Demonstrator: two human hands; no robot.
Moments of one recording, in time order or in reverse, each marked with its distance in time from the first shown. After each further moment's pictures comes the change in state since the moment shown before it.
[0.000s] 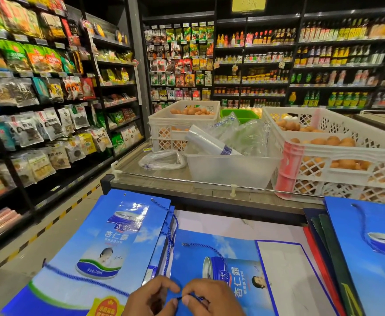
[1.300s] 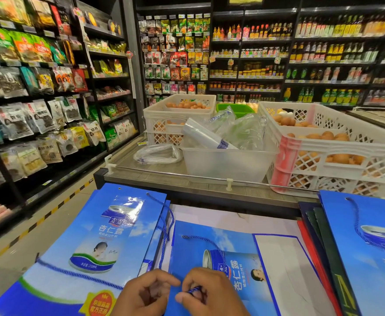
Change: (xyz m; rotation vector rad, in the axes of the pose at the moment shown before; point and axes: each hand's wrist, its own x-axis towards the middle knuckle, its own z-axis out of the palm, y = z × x) left_hand 0.001 0.006 -0.011 0.026 -0.110 0.002; right_hand -0.006 -0.001 -0.001 0.022 0.127 -0.073
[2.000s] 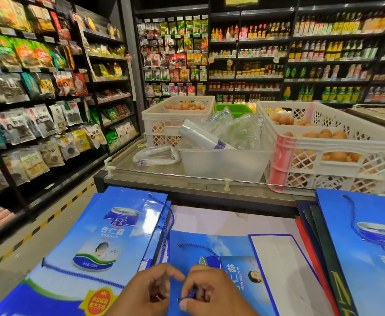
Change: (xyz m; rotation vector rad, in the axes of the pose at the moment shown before) left_hand 0.001 0.039 0.002 0.146 -0.188 -0.024; right_hand -0.001 0.004 -0.016 0.234 -0.128 -0.004
